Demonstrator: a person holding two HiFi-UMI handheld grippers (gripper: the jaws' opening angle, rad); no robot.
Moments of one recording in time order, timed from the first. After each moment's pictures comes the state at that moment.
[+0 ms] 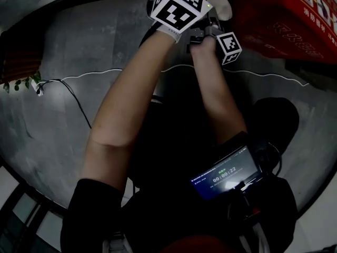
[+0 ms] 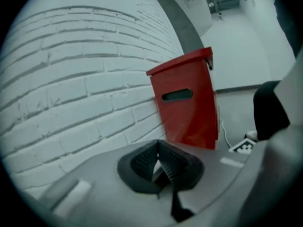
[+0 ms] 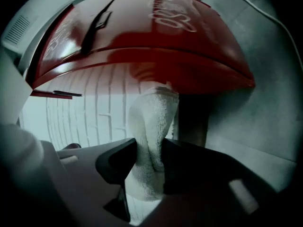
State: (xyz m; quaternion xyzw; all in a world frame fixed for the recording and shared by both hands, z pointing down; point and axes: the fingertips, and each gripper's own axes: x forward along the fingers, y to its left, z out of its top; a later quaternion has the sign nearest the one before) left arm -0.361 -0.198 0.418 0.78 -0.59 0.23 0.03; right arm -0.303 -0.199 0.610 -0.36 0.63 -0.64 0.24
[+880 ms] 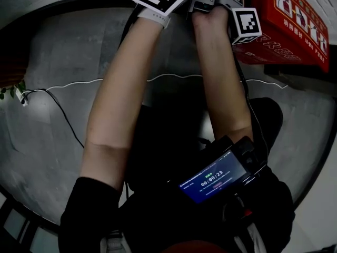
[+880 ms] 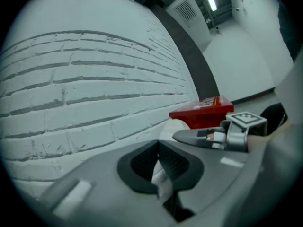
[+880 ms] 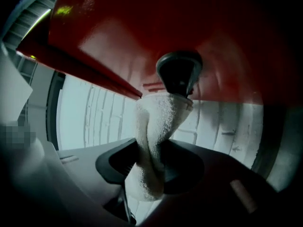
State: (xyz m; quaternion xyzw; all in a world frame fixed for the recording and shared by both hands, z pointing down) left arm -0.391 -0.209 0.356 0.78 -0.59 0.22 -0.02; right arm -0.337 -0.270 0.347 -0.29 0.73 -0.49 0.38
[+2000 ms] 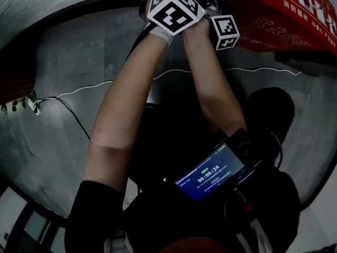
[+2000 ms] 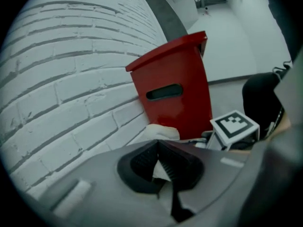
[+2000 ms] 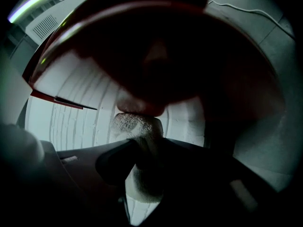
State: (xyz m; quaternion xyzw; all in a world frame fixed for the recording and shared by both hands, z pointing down) left arm -0.328 -0.218 0.425 0.81 -0.52 0.28 0.01; right arm -0.290 -0.272 0.522 -0.42 0.65 -0.55 0.32
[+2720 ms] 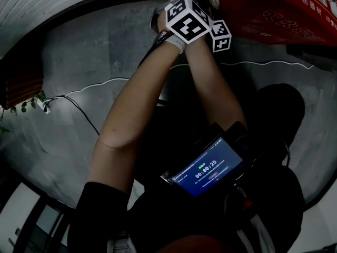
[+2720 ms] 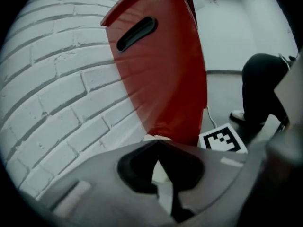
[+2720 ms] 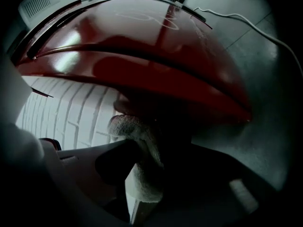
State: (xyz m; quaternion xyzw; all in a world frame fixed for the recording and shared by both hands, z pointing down) left arm -0.291 -0.211 0.533 0.80 -0.48 0.35 0.08; right arm -0.272 -0.248 0.659 -0.49 0.59 -0.59 0.25
